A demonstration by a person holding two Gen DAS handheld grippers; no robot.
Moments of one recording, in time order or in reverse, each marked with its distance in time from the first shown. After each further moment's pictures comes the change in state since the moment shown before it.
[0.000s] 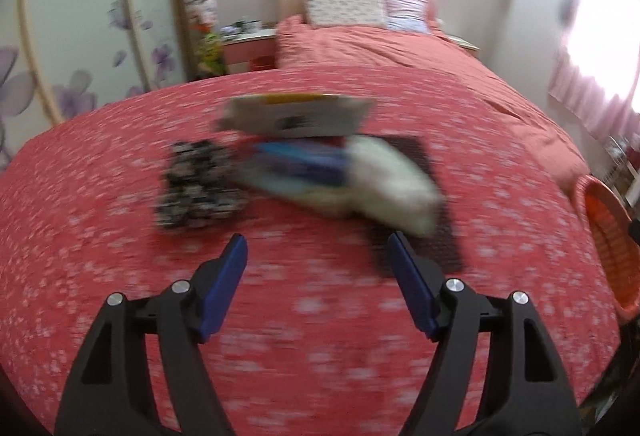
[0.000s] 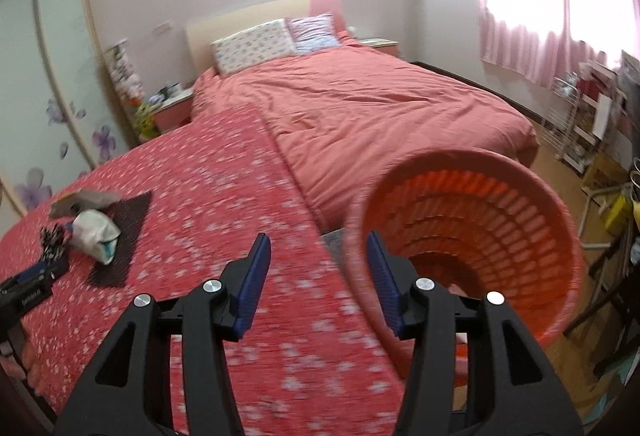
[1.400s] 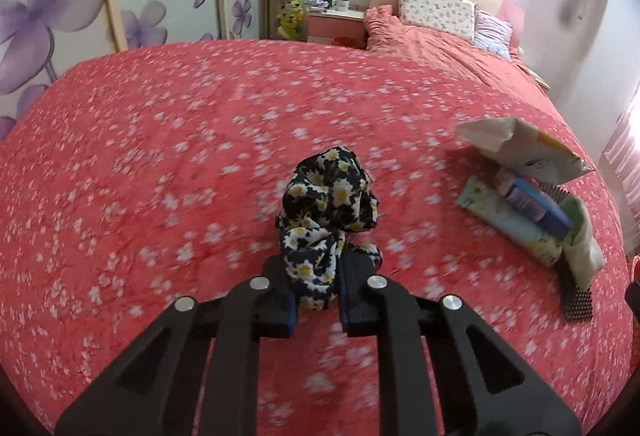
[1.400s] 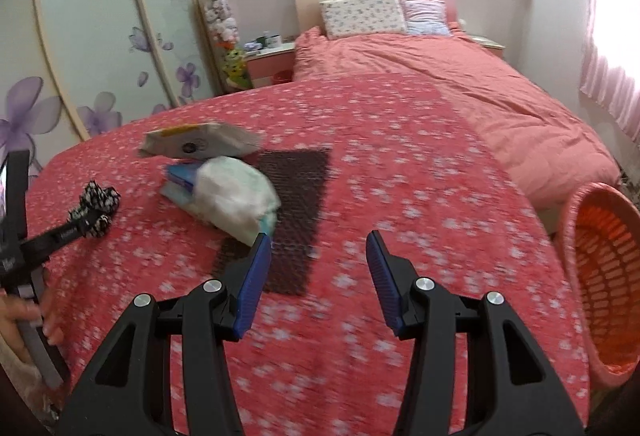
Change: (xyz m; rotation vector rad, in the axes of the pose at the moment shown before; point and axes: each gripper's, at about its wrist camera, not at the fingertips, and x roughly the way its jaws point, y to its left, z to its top) left arm 0.037 0.156 0.004 -0.248 0.069 0.110; right arm 0.044 0.169 -0.011 -0.220 0.098 0.246
